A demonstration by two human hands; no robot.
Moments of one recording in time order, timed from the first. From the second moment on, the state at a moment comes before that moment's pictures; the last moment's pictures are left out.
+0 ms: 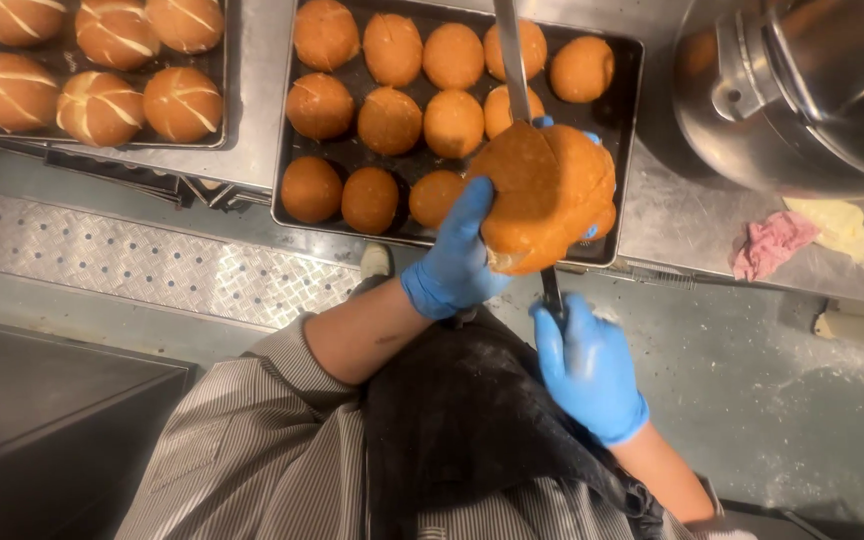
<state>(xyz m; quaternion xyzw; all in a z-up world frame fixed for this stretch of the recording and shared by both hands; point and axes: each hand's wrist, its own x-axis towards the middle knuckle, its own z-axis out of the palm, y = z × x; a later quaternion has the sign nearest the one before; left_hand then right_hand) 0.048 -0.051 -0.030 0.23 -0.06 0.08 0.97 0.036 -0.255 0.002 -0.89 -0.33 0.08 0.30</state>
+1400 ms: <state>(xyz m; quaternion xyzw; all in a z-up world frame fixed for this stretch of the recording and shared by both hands) 0.104 0.027 -0.135 0.90 -0.01 0.10 0.43 0.099 -0.321 -0.022 -0.95 -0.09 0.14 0.28</state>
